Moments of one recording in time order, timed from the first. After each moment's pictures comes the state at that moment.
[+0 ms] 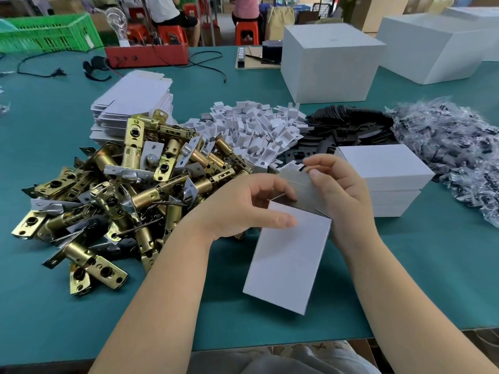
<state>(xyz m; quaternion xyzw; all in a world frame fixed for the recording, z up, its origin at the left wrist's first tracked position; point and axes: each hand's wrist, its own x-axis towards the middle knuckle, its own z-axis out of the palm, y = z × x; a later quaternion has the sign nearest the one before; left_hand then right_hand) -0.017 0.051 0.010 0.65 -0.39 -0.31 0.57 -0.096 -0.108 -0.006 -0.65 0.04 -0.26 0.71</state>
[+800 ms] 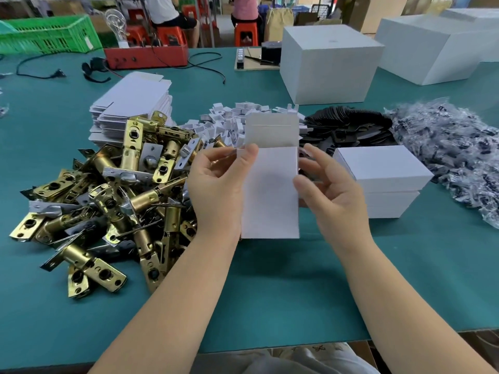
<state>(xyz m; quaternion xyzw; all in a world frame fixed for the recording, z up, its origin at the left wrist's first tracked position) -0.026 0.025 0.003 0.55 -0.10 0.11 0.83 -0.094 -0.103 -0.015 -0.69 0.00 -0.29 0.66</state>
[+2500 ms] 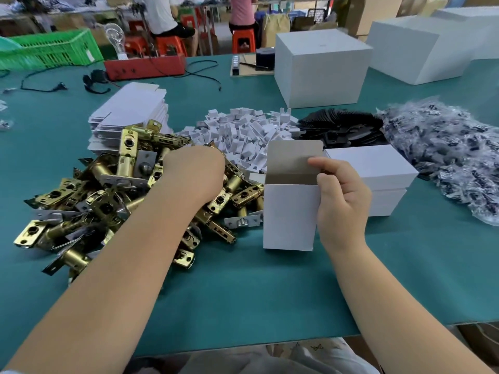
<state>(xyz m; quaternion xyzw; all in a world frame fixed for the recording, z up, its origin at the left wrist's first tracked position) 0.014 0.042 0.057 0.96 -0.21 0.02 -0.17 -0.099 -0.108 -0.014 -0.67 0.09 -0.42 0.60</state>
